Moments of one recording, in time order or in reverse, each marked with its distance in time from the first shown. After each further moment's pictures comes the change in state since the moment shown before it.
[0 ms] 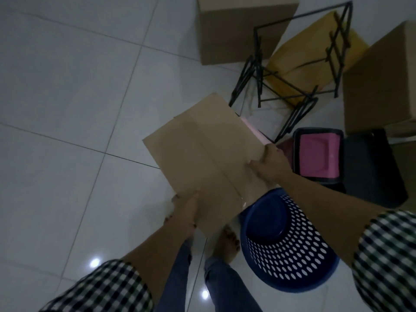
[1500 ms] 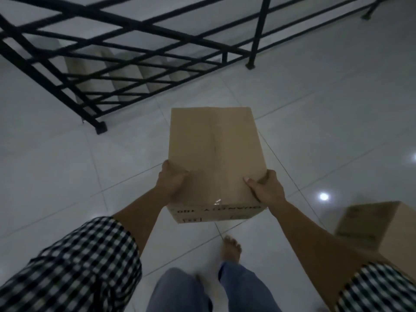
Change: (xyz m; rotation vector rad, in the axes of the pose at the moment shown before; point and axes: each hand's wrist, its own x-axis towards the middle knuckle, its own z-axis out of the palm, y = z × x) left_hand -0.151 0.439 -0.628 -0.324 0.423 0.392; right_hand -0.185 -0.799 0.054 -0.005 -0.202 -0.558
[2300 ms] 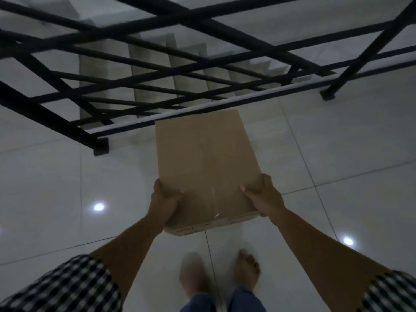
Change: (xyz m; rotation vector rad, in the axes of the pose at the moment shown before) left_hand 0.462 0.045 -0.077 -0.168 0.194 -0.121; right_hand 0.464 -0.221 0.246 -0.308 -0.261 -0.045
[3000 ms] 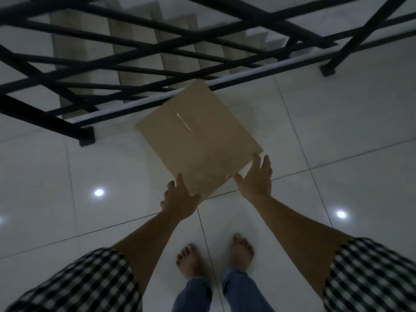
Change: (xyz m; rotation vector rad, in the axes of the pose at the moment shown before) left_hand -0.014 0.027 0.068 0.713 -0.144 -0.058; right_hand 0.026 -0.003 0.014 -0.233 0.225 -0.082
